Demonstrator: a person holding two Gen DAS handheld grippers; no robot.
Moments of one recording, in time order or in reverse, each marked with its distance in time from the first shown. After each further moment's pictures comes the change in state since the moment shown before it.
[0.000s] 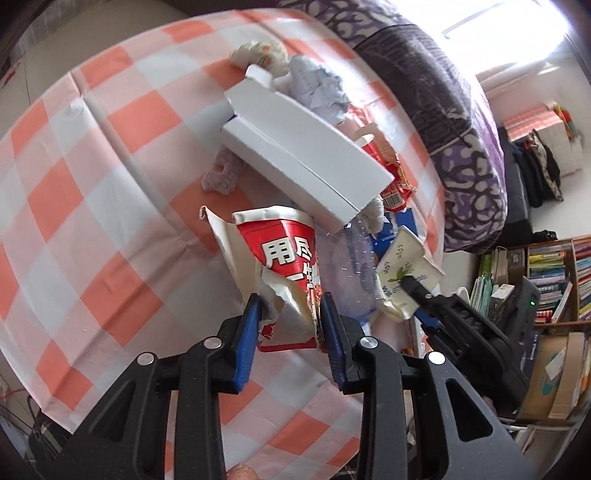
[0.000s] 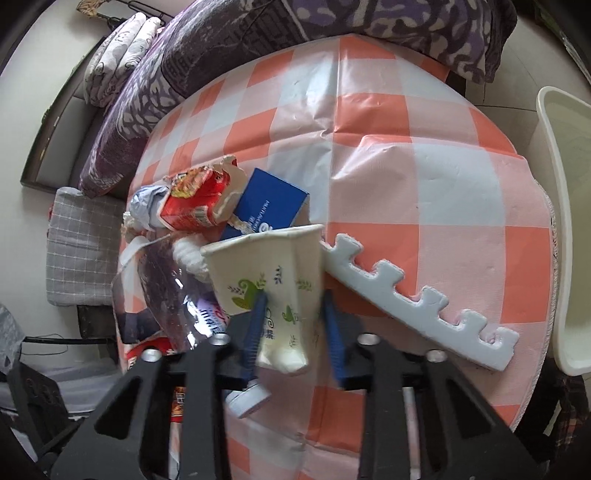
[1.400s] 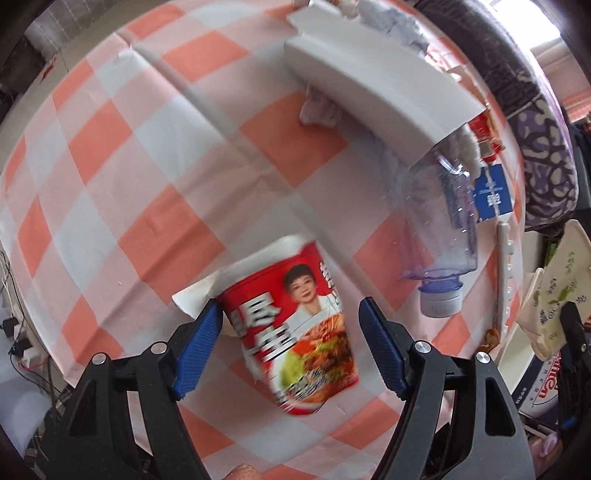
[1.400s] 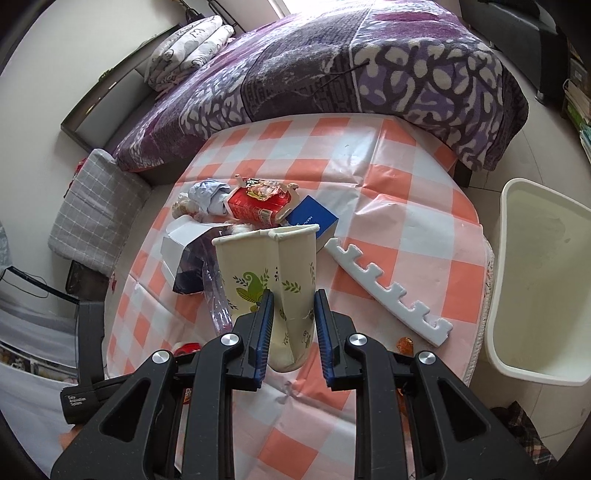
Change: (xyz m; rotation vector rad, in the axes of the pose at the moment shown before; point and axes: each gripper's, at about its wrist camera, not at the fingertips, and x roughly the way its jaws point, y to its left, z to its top) left arm 0.046 0.028 -0.026 -0.041 0.118 0.266; right arm -0.090 0.021 -0.046 -0.266 -0.188 0.007
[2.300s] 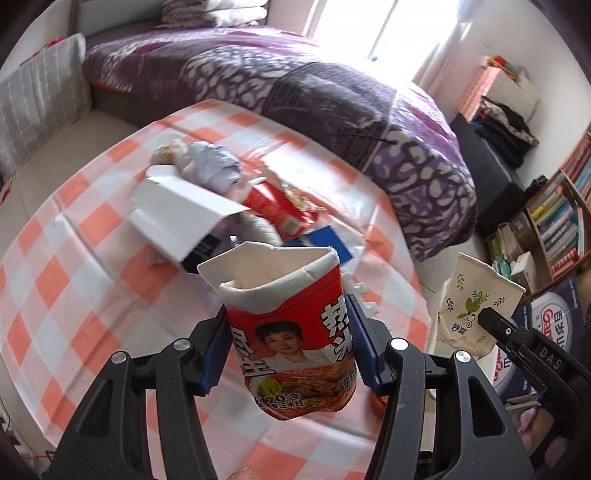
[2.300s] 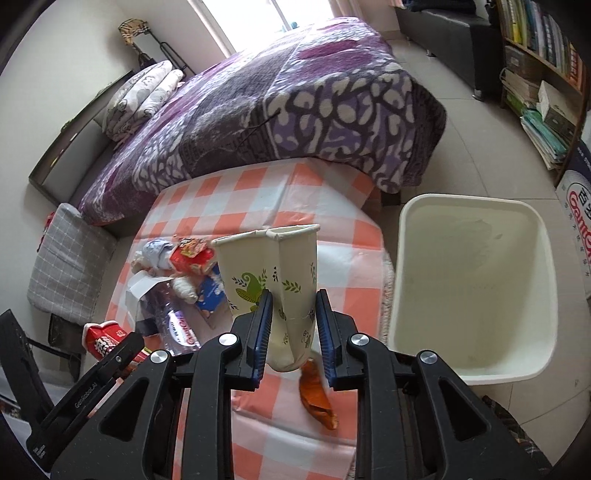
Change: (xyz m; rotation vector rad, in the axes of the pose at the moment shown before) left arm -0.080 -0.123 -0.042 0.318 -0.482 -0.174; right arm -0.061 -0.073 0.009 0.148 -0.145 -0.148
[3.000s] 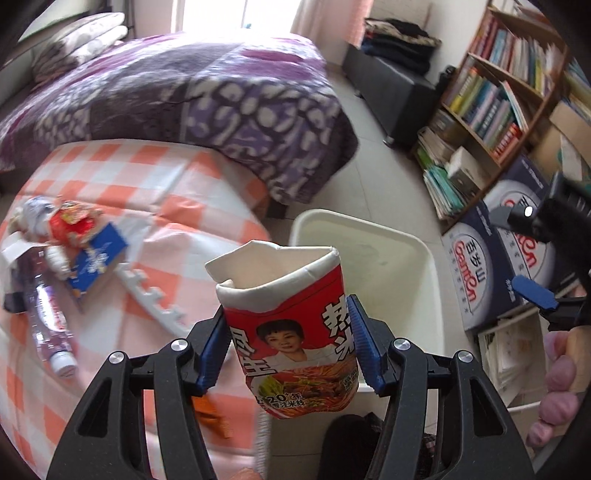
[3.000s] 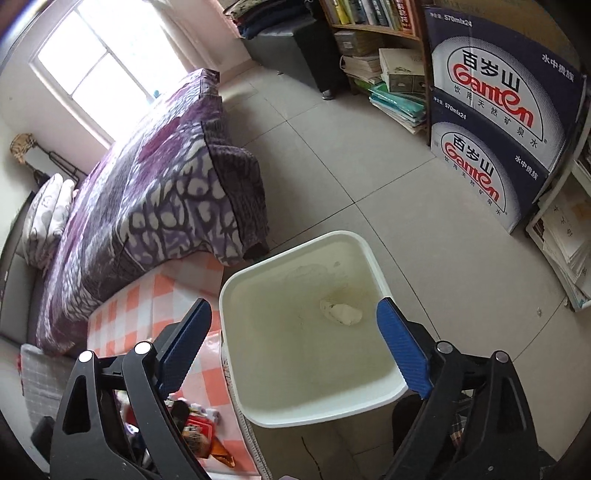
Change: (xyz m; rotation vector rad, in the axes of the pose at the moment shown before) left arm 0.045 -0.210 -0.057 0.382 0.103 -0.172; right arm -0.078 -0.178 0.039 0.444 -0.144 -0.233
